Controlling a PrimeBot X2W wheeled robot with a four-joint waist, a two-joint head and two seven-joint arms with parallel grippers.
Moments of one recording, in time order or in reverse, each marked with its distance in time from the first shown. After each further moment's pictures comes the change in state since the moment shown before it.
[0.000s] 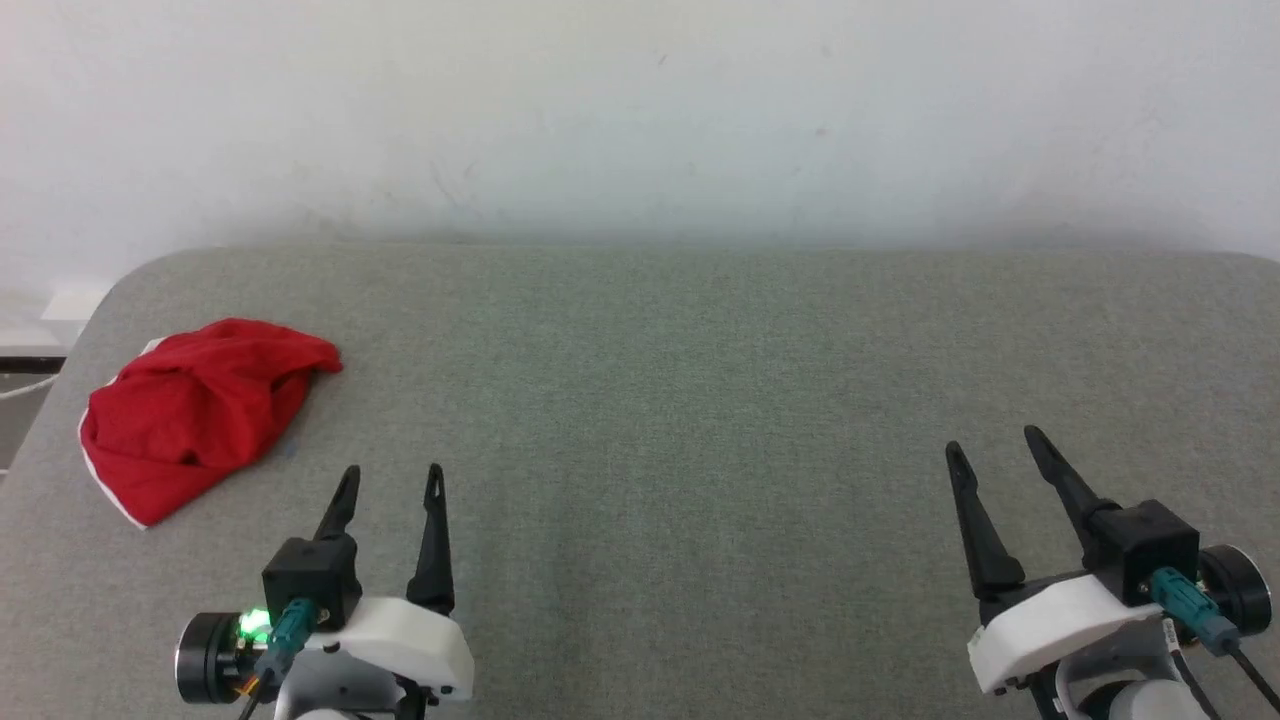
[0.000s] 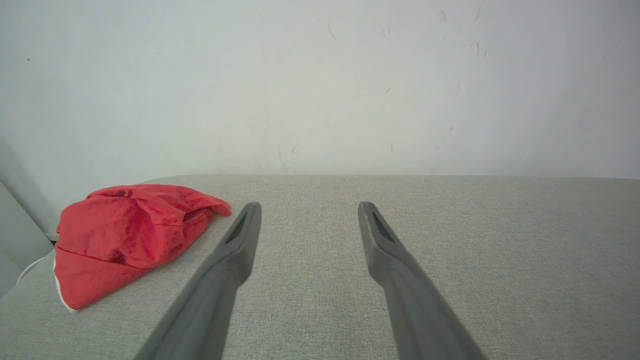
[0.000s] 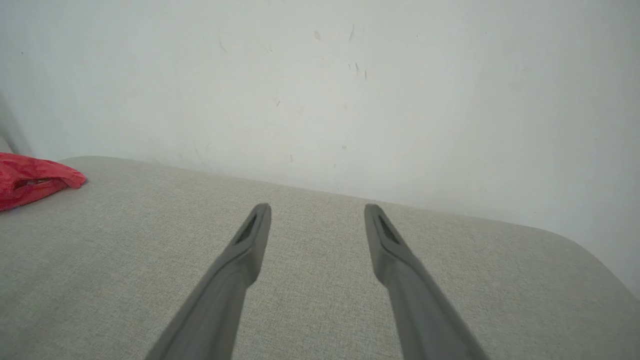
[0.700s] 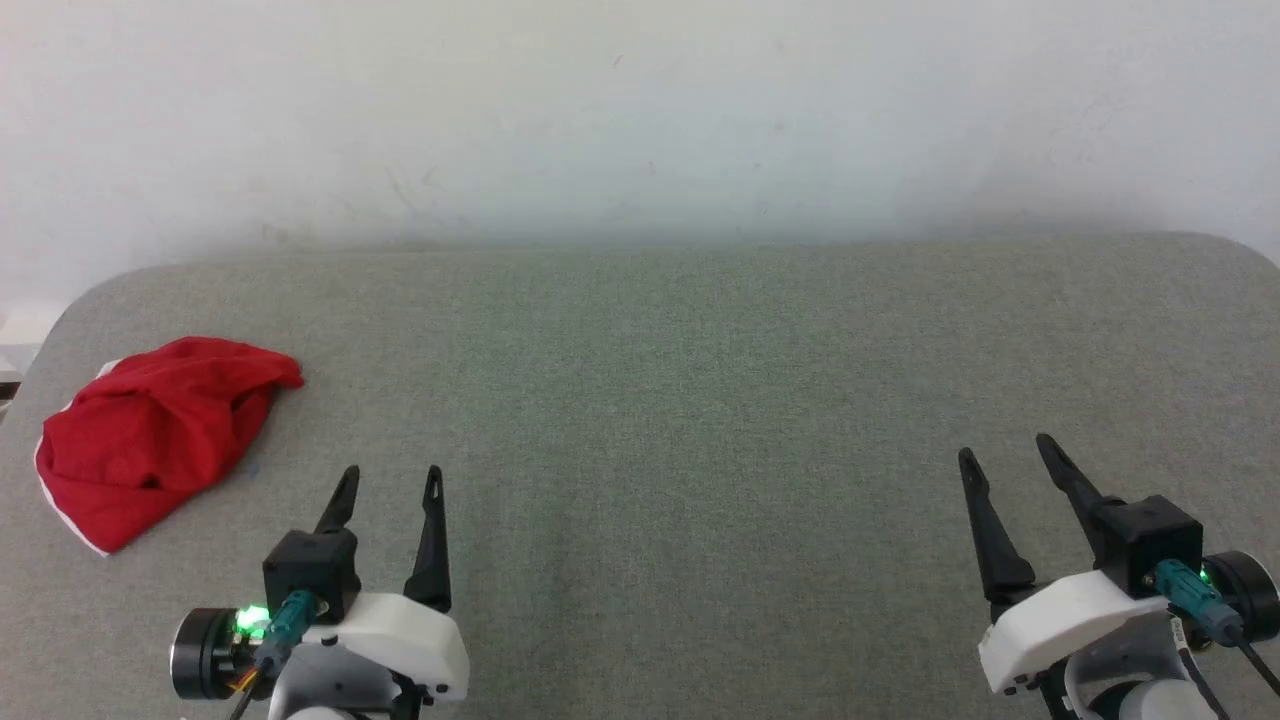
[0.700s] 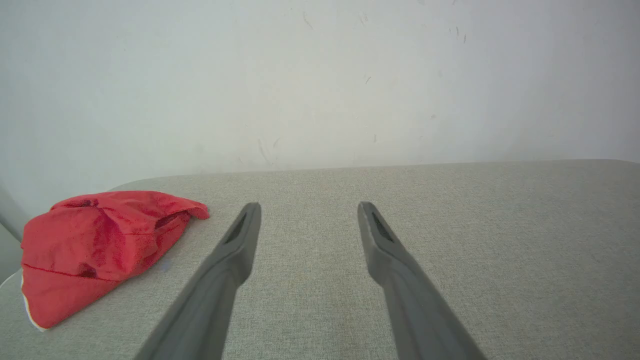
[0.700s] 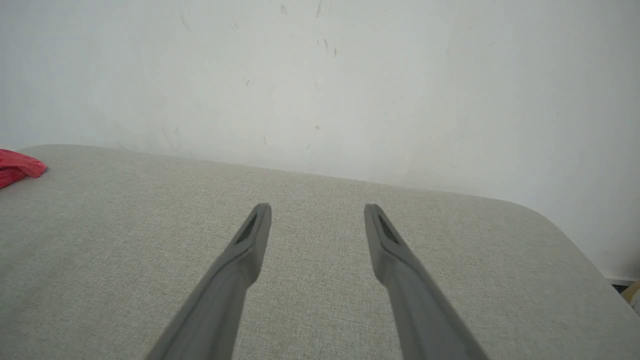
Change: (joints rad) left arm -0.001 0.000 0.012 -0.012 0.022 -0.021 0.044; right arm -0.002 0.000 -0.025 0.010 -0.012 0.000 0.043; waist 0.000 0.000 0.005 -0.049
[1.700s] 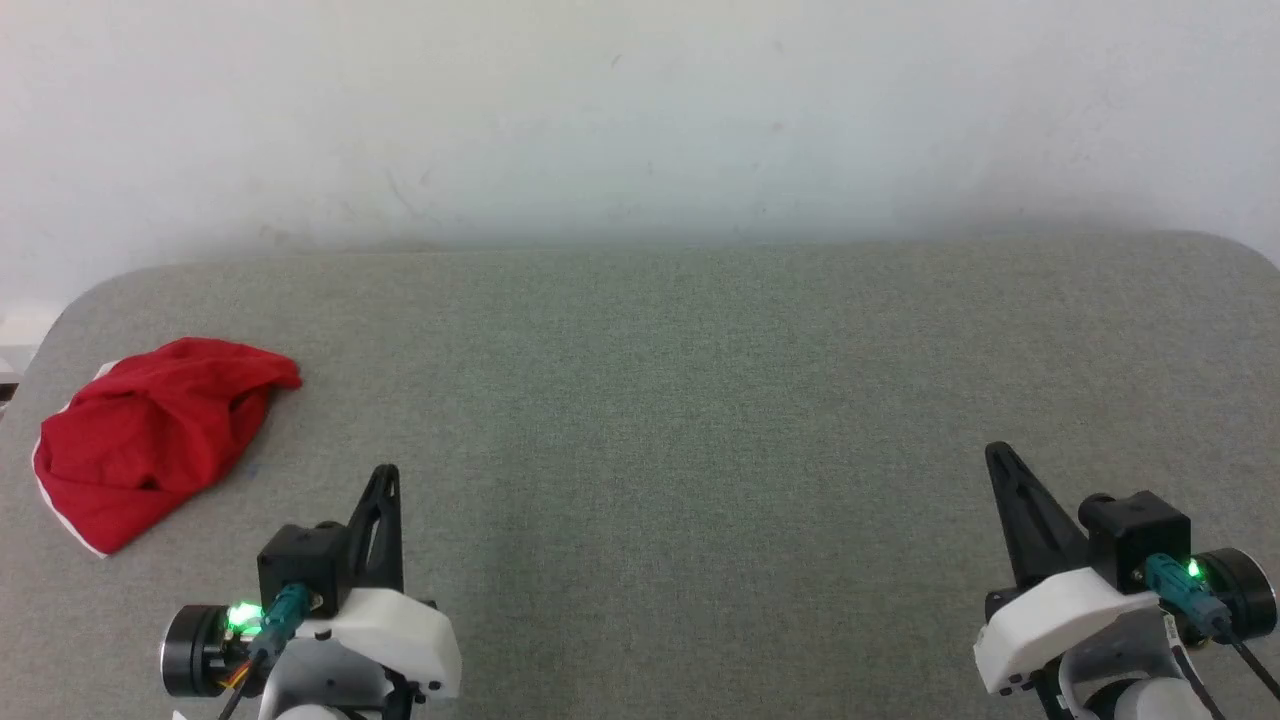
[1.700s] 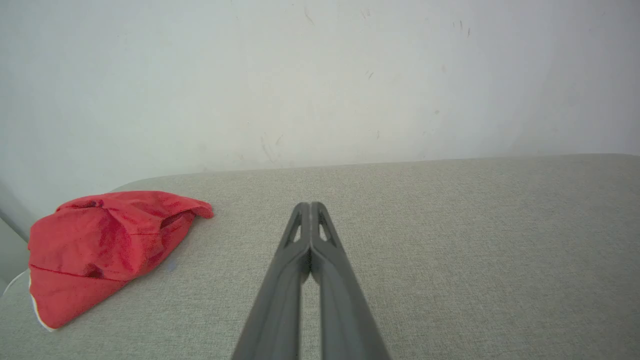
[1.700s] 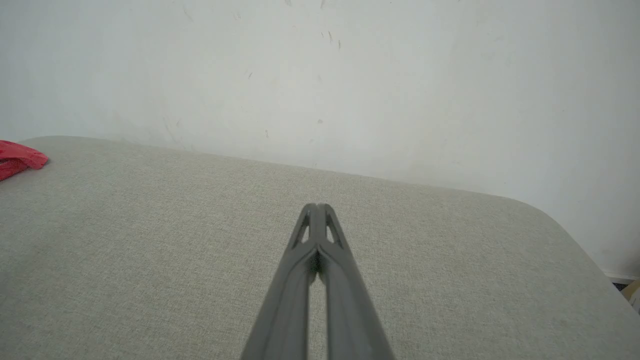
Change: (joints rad) left arm -0.001 0.000 0.018 -0.012 0.015 -0.012 0.028; right arm -0.001 0.001 0.010 -0.008 -0.007 0.000 0.030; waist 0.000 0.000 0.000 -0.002
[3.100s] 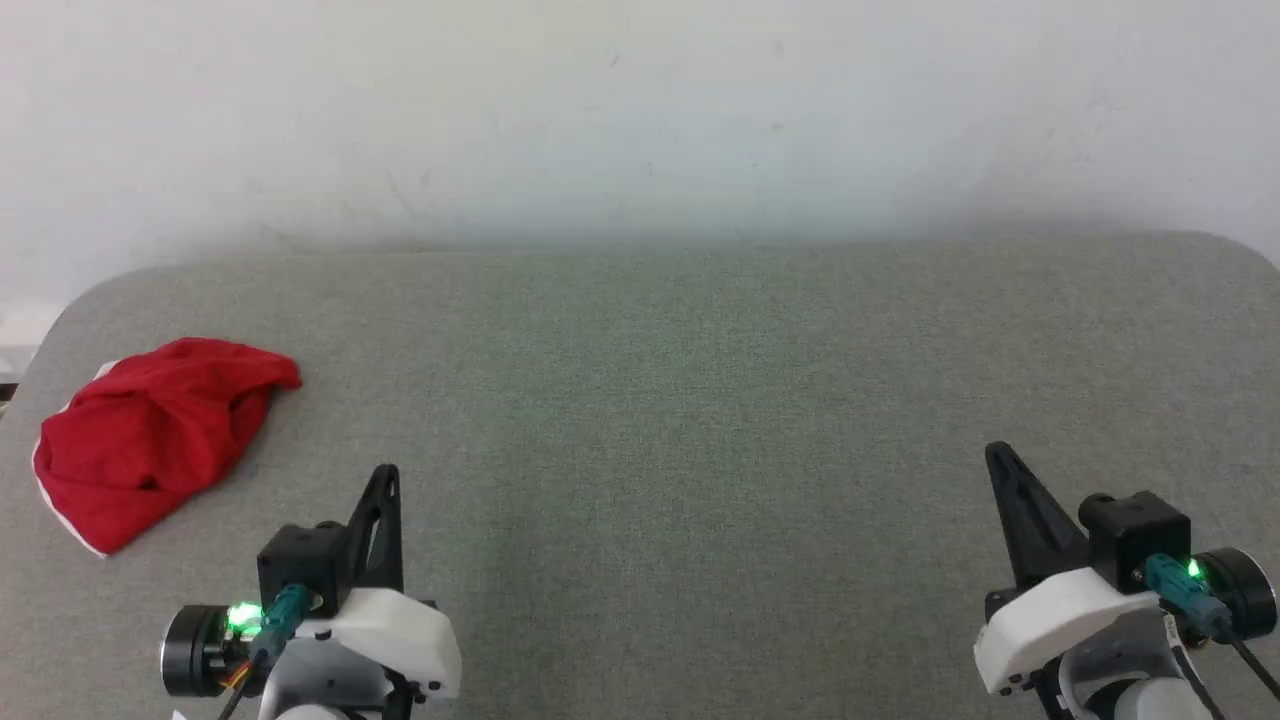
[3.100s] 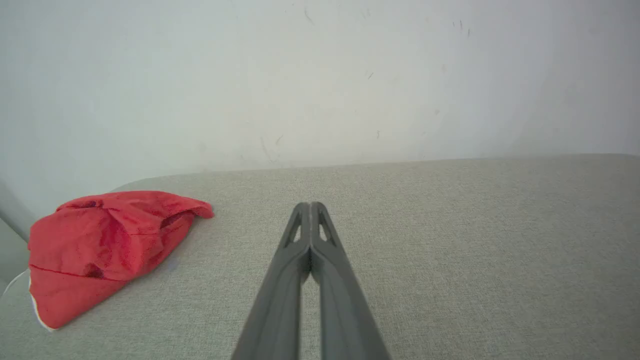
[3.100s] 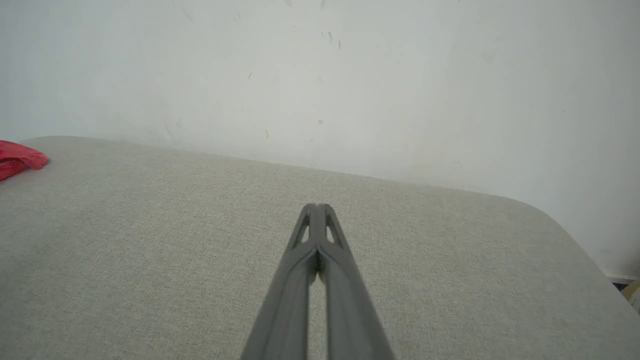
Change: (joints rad) left arm 0.000 0.000 0.000 0.000 0.000 0.000 0.000; right arm 0.000 0.000 0.000 0.000 0.000 0.000 0.000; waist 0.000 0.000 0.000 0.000
